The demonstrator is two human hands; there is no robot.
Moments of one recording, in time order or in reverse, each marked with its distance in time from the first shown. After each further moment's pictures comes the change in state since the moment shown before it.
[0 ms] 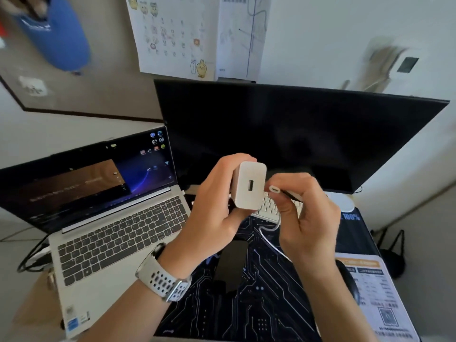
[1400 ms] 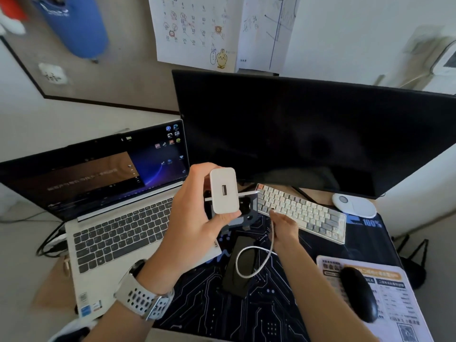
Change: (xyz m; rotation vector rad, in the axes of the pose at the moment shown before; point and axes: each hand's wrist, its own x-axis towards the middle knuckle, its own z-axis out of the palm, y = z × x) left_hand -0.025 -0.032 -0.033 0.068 0.138 -0.224; right_hand -0.097 0.177 0.098 0.324 0.149 1.657
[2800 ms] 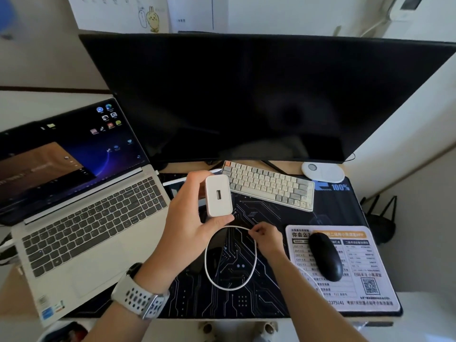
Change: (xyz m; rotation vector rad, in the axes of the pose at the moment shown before) left_hand -0.014 -0.009 0.088 0.074 -0.151 -0.063; right_hand 0.036 0.072 -0.096 -0.793 -0.082 -0.256
